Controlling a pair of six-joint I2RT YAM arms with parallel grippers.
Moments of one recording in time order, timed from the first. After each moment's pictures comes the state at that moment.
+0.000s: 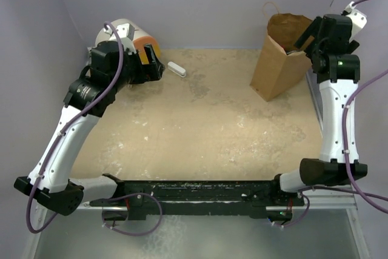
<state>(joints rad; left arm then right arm) -0.45 1.22 1.62 -0.78 -0.11 -0.45 -0.03 1.43 1.90 -0.92 0.47 0.44</state>
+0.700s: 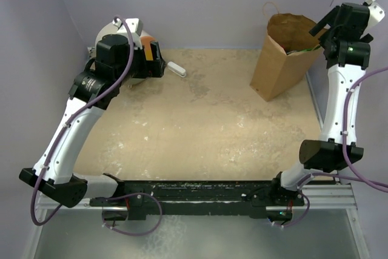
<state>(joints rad) -0.45 1.30 1.69 -0.77 -0.11 -0.32 -0.20 1.61 2.08 -0.90 0.39 0.50</state>
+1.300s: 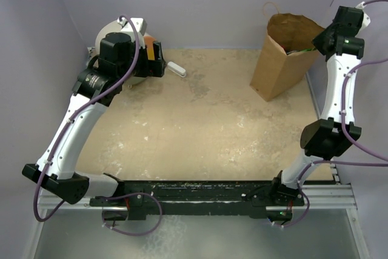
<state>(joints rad) -0.44 1.34 1.70 -0.77 -0.11 -0.25 -0.28 1.78 2.08 -0.87 0.18 0.56</state>
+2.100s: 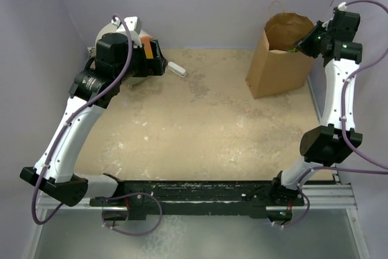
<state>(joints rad) -0.44 1.32 1.70 -0.76 -0.09 -0.34 -0.26 1.71 2.00 -0.84 -0.24 0.52</state>
